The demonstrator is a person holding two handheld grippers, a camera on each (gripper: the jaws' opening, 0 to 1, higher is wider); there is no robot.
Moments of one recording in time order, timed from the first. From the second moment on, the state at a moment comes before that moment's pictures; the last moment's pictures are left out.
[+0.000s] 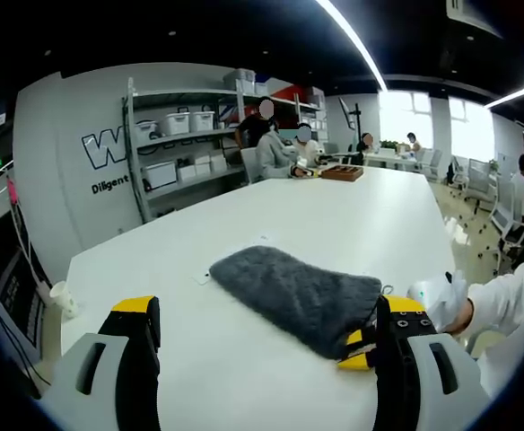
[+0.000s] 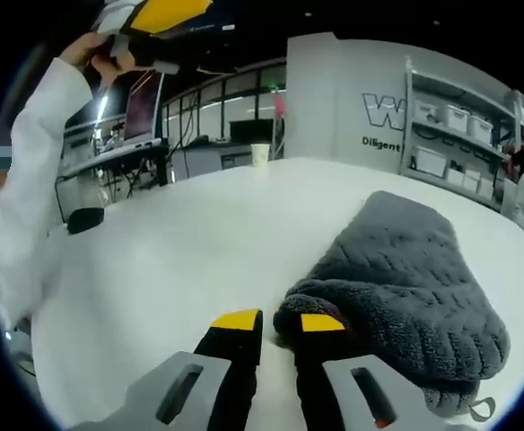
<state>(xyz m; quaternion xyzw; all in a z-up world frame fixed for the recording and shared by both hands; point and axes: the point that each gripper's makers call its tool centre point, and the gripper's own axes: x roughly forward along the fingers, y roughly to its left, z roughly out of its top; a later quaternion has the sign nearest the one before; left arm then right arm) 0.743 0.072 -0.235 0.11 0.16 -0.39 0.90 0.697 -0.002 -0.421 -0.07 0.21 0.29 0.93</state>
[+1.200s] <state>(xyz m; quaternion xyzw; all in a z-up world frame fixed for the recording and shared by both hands) 0.737 0.066 -0.238 0.12 0.16 -0.38 0.90 0.646 -0.084 -0.361 -0.04 0.16 0.25 0.95</state>
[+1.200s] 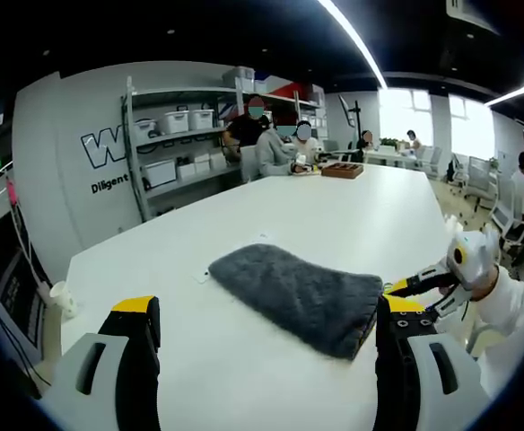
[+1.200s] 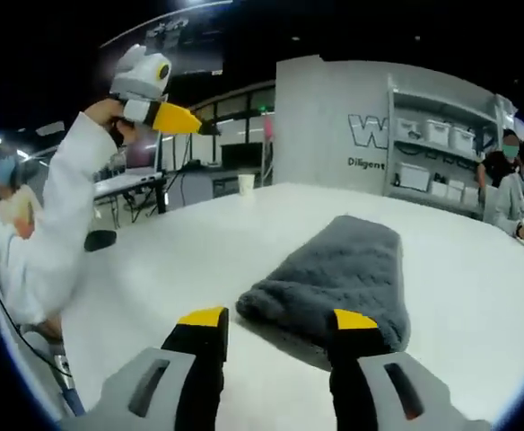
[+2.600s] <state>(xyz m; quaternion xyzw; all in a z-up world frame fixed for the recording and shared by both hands) 0.741 0.058 -0.244 0.13 0.17 -0.39 0.90 0.624 -0.158 -0.384 0.00 0.20 0.14 0.97</state>
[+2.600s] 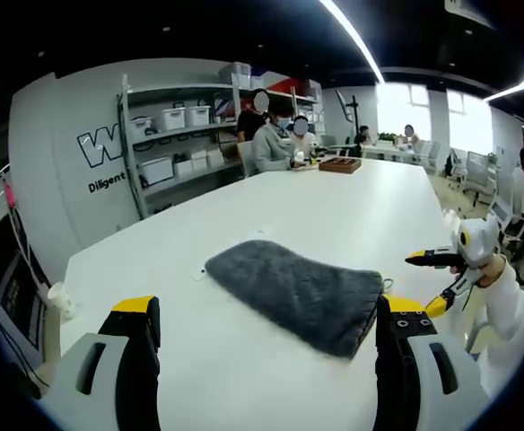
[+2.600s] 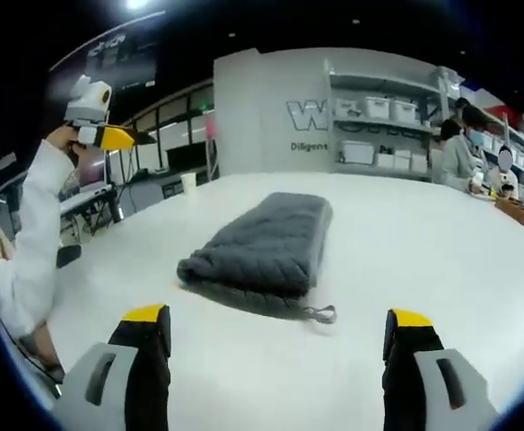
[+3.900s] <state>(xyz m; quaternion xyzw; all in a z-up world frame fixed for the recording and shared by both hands) 0.701 -0.044 -0.304 0.23 0.22 -0.48 0.82 0.594 -0.186 -0.378 0.05 0.16 0.11 0.98</state>
